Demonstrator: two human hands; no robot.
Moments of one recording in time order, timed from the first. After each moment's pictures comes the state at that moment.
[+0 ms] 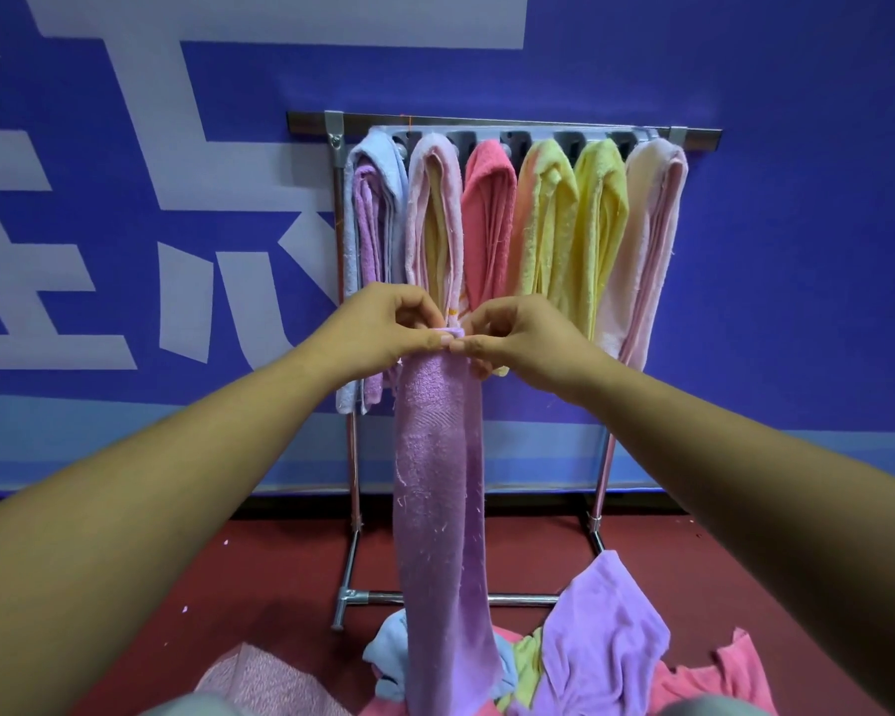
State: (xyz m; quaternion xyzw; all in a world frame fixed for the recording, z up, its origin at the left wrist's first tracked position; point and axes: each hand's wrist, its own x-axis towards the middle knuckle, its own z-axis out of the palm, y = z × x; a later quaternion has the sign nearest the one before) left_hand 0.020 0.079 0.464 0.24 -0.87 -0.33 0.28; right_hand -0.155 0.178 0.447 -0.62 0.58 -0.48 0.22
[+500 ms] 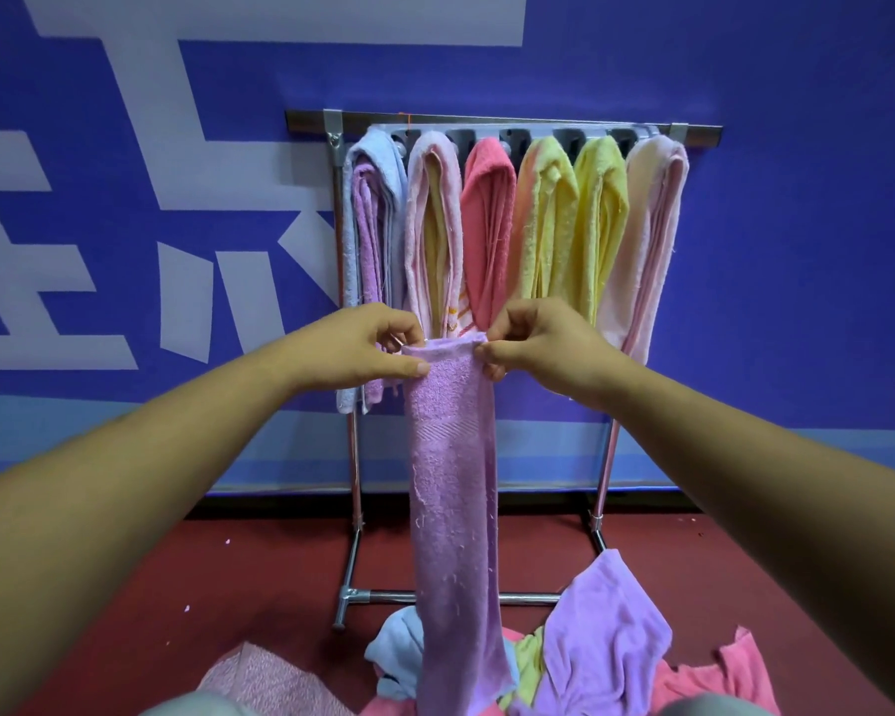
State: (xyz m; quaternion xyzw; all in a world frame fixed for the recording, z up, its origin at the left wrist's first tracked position) left_hand 0.041 0.078 0.466 0.23 -0.93 -0.23 0.17; right_hand -0.170 0.188 0.443 -0.60 0.59 -0.49 0.23
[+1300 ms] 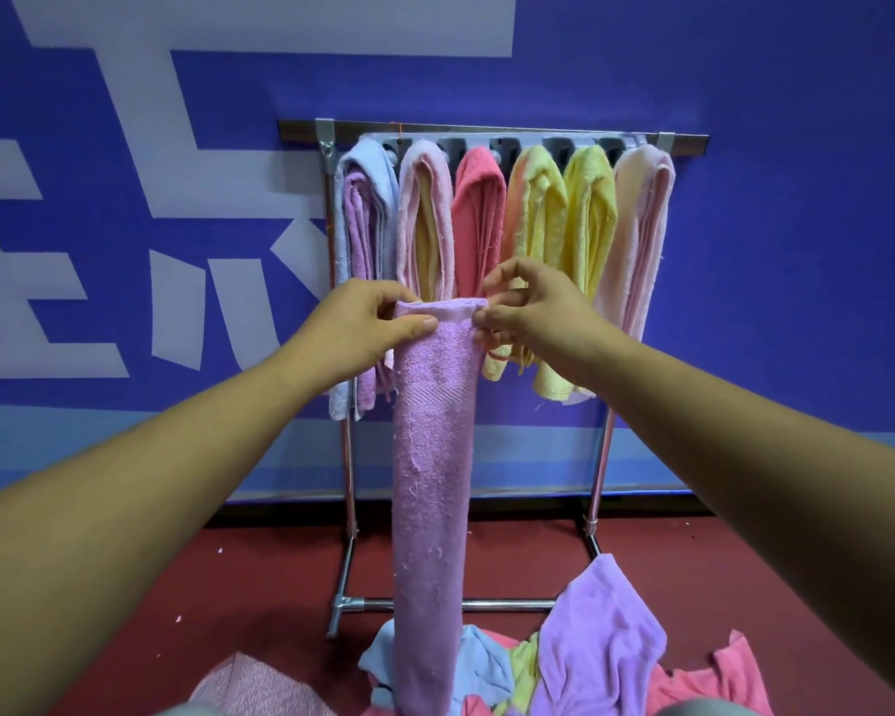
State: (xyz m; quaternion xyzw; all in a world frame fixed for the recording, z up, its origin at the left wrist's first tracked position) left_hand 0.023 0.083 0.471 0.26 -0.87 -0.26 0.34; right_hand -0.177 0.175 0.461 -0.52 0.56 -0.58 0.26
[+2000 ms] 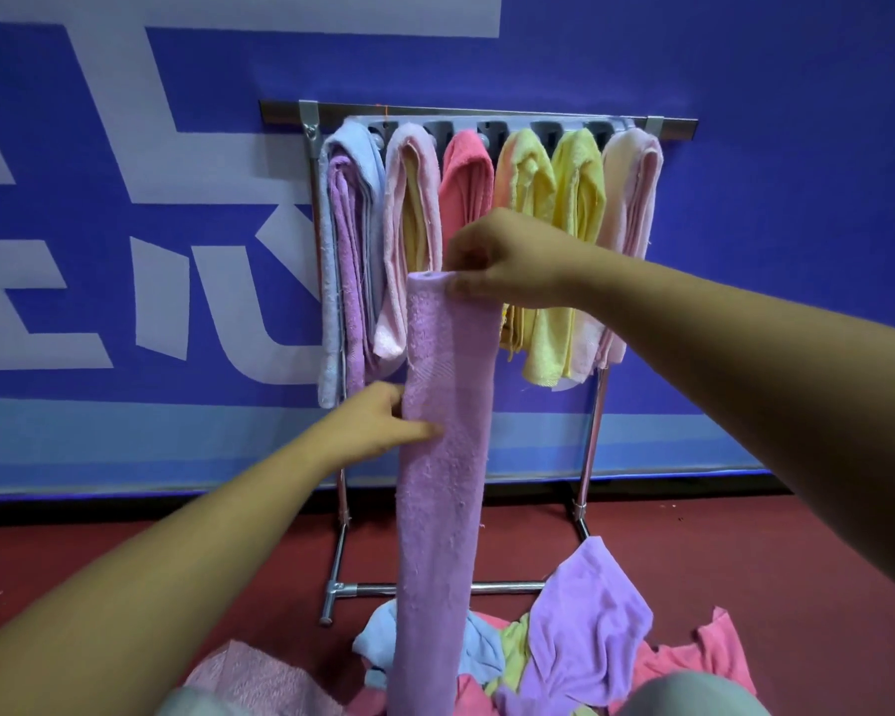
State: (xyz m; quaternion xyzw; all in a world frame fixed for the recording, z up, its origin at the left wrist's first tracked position) left_hand 0.013 0.086 0.374 0.27 -0.84 -0.43 0.18; right_hand -0.162 0.181 0.529 -0.74 0.65 -0.19 -0.06
